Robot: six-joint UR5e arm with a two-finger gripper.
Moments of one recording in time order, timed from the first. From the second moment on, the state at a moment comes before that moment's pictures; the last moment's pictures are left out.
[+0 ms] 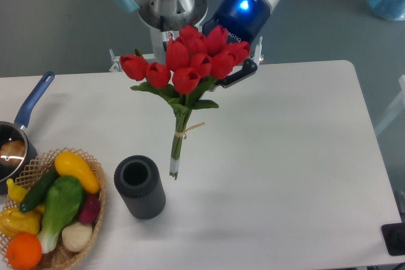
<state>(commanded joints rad) 2.73 -1.59 -1.76 -0.79 0.42 0.78</state>
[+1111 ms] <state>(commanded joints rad) 2.72 -1.55 -1.75 -0.89 1.14 0.95</state>
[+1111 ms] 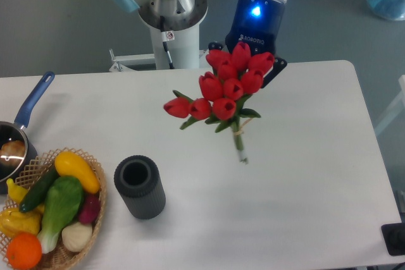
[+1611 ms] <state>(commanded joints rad) 2.66 -1.61 -1.76 -1.11 1.46 1.18</state>
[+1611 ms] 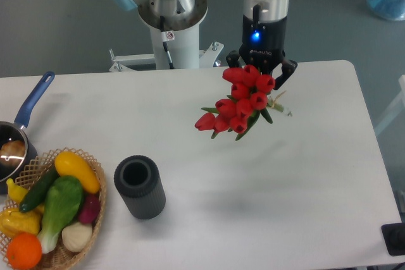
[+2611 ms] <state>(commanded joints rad) 2.52 -1.89 -1.76 -1.18 1.72 1.18</state>
